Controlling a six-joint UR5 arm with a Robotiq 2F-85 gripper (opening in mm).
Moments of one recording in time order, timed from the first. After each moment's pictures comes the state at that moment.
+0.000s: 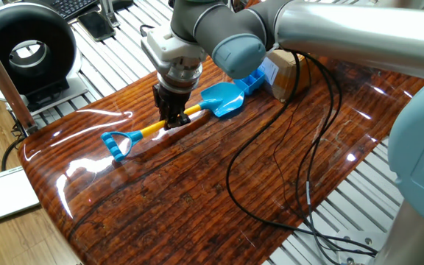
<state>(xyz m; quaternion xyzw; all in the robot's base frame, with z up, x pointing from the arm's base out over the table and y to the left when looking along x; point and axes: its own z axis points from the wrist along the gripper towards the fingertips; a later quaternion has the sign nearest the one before) 0.605 0.127 0.024 -0.66 0.74 0.01 0.13</state>
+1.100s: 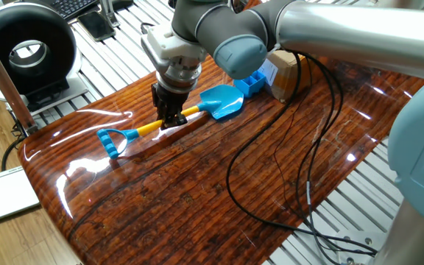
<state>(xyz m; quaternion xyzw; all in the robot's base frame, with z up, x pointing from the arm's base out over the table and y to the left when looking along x) 0.607 0.132 0.026 -0.65 0.74 0.02 0.14</state>
